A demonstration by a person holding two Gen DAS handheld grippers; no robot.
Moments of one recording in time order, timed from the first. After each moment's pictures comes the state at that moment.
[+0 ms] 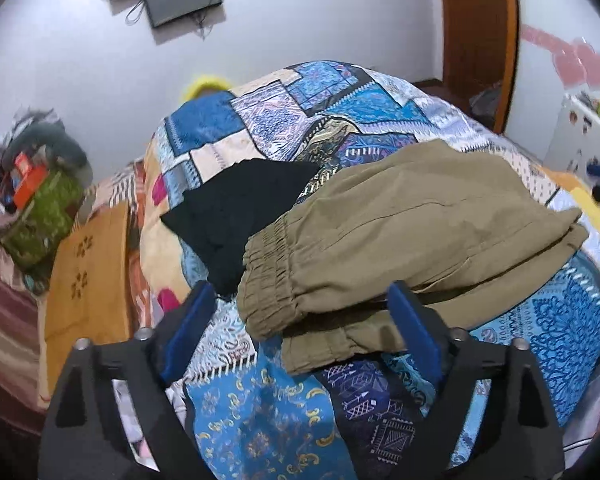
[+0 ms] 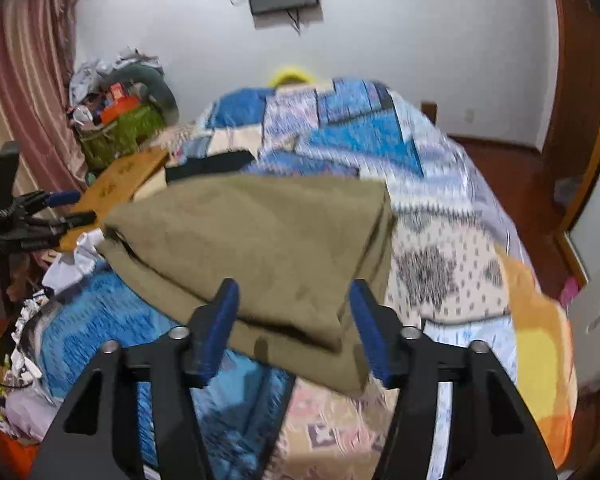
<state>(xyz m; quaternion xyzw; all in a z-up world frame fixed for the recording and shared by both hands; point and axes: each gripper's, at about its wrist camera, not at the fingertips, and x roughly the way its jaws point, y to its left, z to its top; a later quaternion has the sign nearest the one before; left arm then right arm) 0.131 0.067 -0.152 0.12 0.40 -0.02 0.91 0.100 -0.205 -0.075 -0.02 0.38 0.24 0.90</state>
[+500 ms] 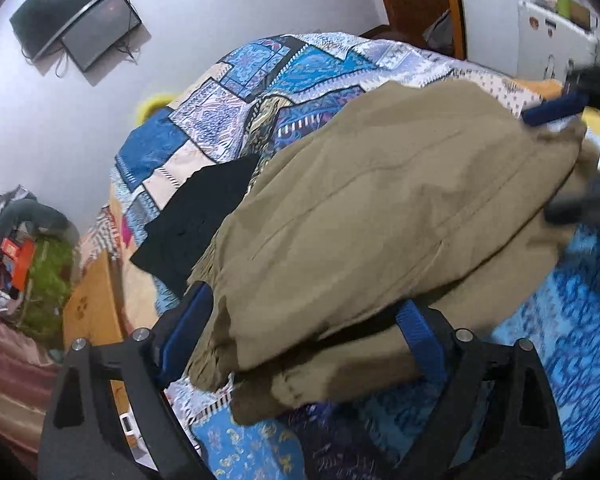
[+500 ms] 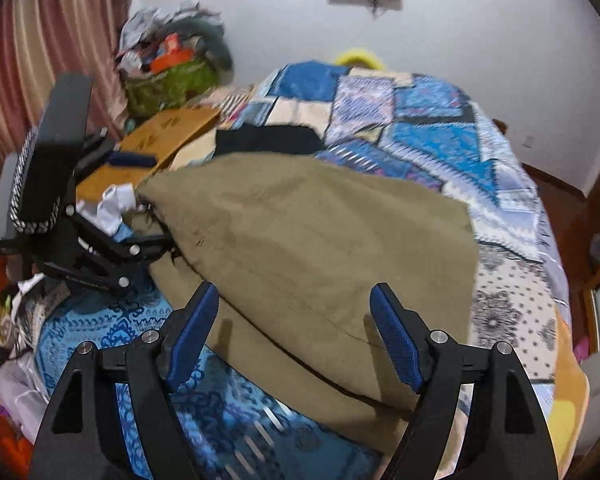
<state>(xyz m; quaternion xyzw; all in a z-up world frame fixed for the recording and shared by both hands) 0.167 0.008 -0.190 0.23 0.43 -0.08 0.87 0.123 -0.121 -0.115 -0.10 0.42 0.32 0.84</state>
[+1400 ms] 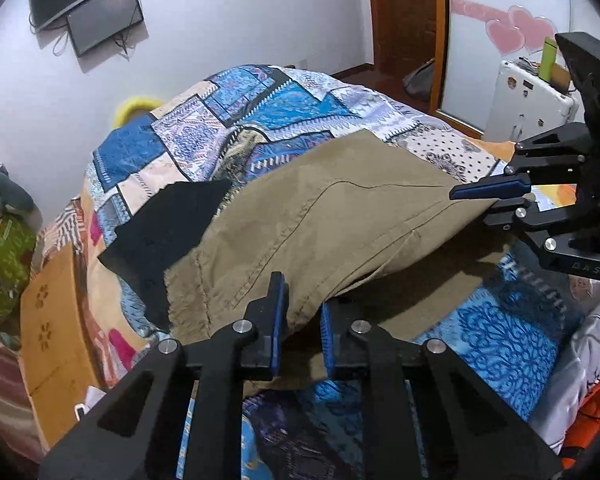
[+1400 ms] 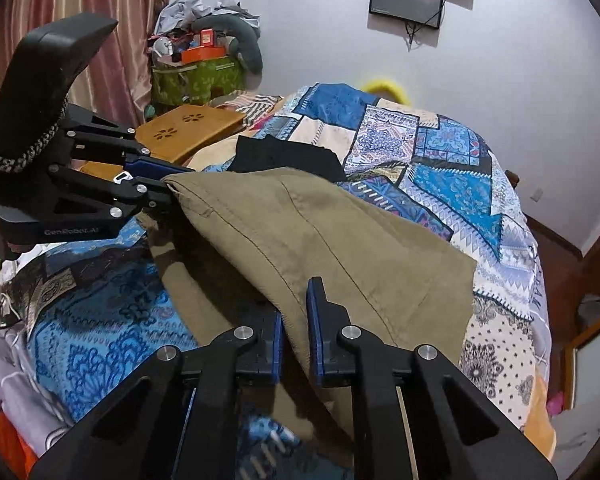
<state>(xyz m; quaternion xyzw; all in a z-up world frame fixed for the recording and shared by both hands) 0.138 0.005 -0.150 0.14 0.41 -0.14 0.89 0.111 -0.113 -0.088 -0.16 0.36 0.34 0.85</state>
